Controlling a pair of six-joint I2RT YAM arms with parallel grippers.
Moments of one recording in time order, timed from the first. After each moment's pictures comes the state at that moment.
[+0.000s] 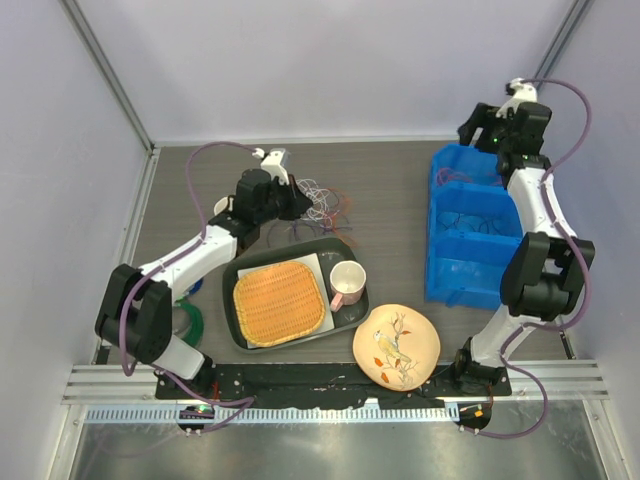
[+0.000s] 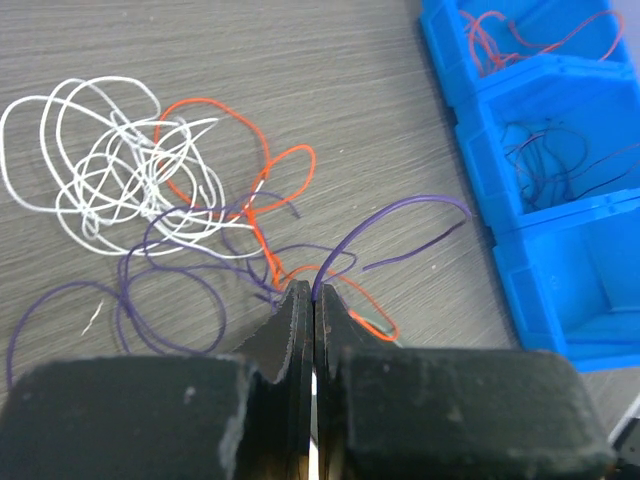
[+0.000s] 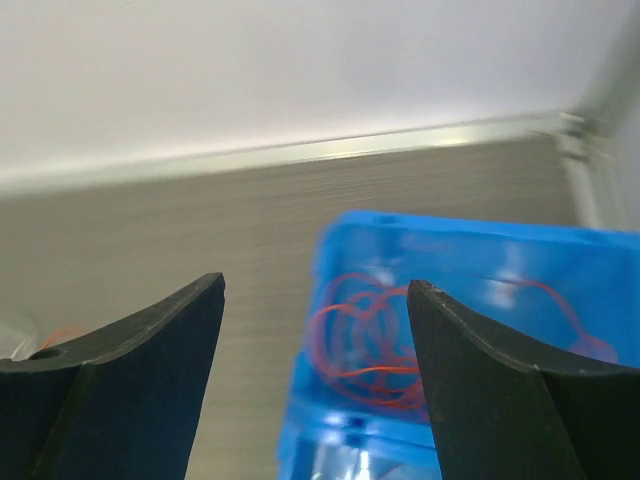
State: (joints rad) left arm -0.48 1.51 1.01 0.14 0.16 -0.43; right arm -0.21 1.77 1.55 -0.10 -0.15 0.16
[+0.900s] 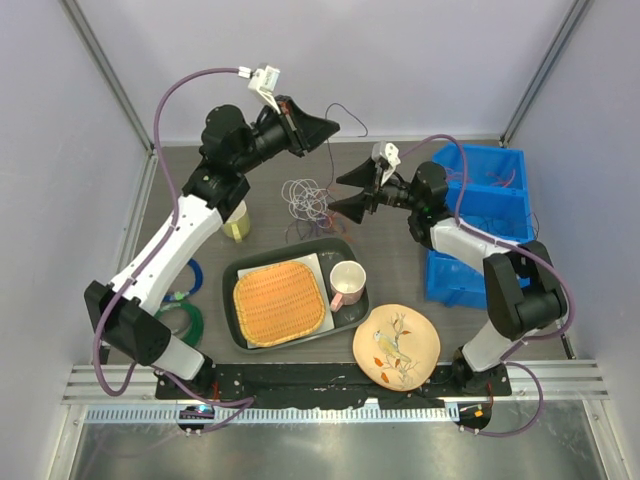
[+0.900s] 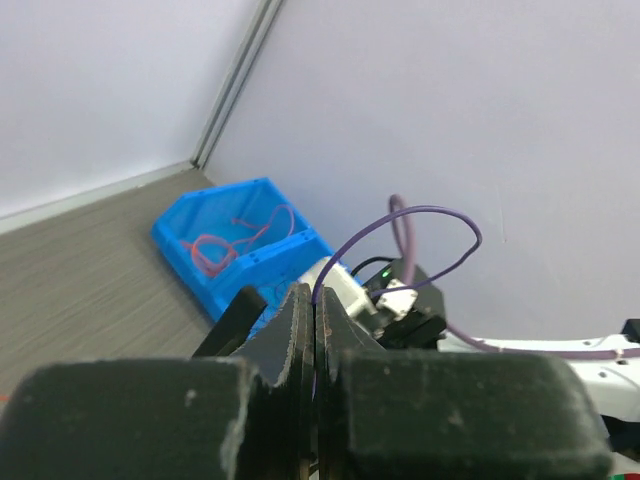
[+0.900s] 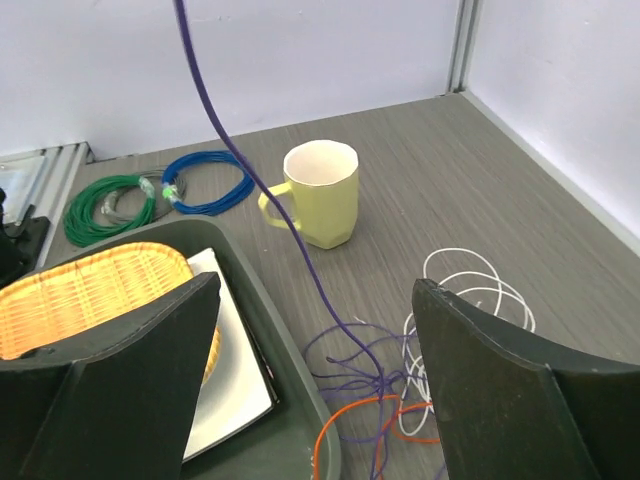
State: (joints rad) left arm -0.50 1.50 1.54 0.11 0.46 -0.61; right arm 0.34 1.61 0.96 0.80 -0.96 0.13
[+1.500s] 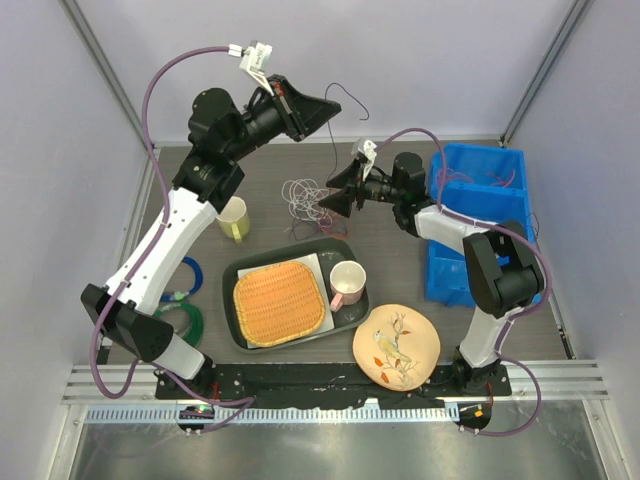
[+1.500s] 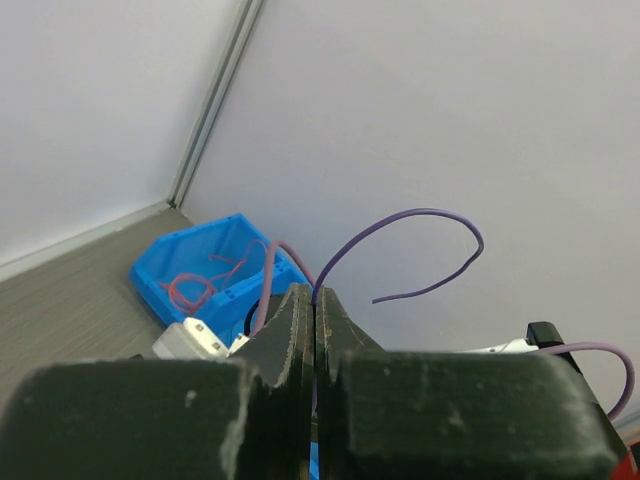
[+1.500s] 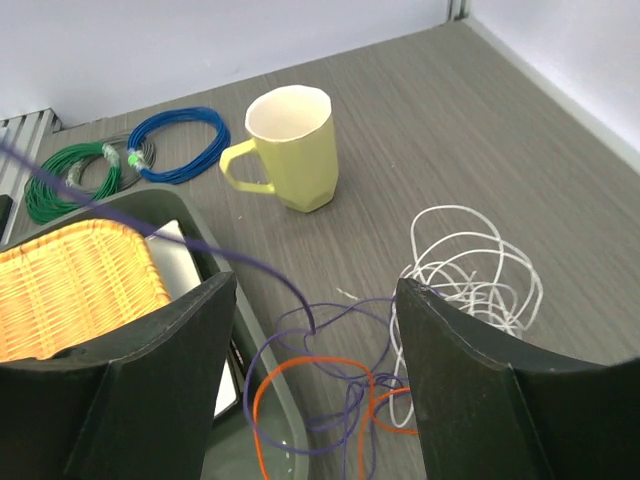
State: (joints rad) left arm -0.51 1.53 1.73 0.06 0.49 -0.63; right arm 0.37 1.79 1.12 0.65 -0.93 0.07
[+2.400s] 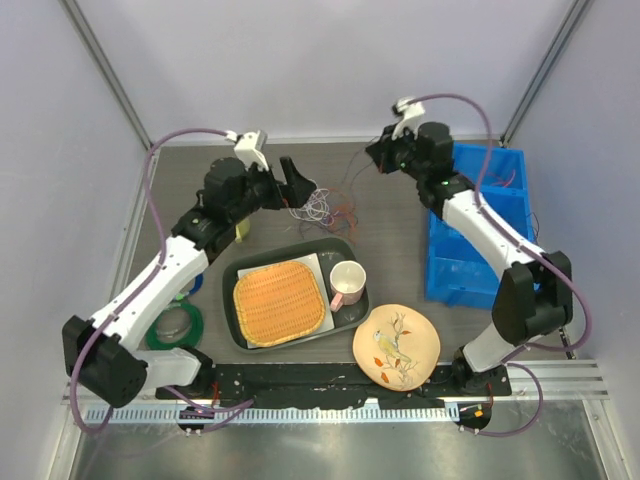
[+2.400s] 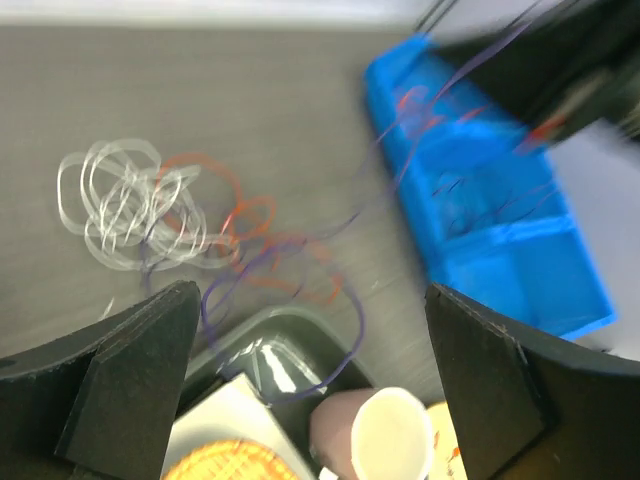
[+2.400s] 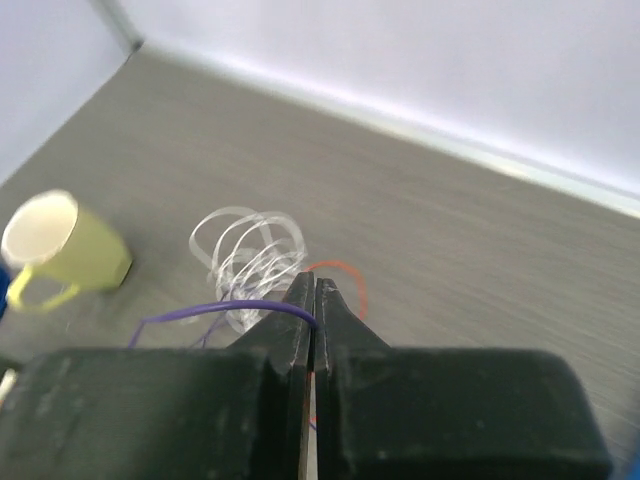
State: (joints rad) left arm -0.51 1.24 1.18 -0.11 0.12 -0.47; right arm 0.35 1.60 1.27 0.13 -0.29 0.09
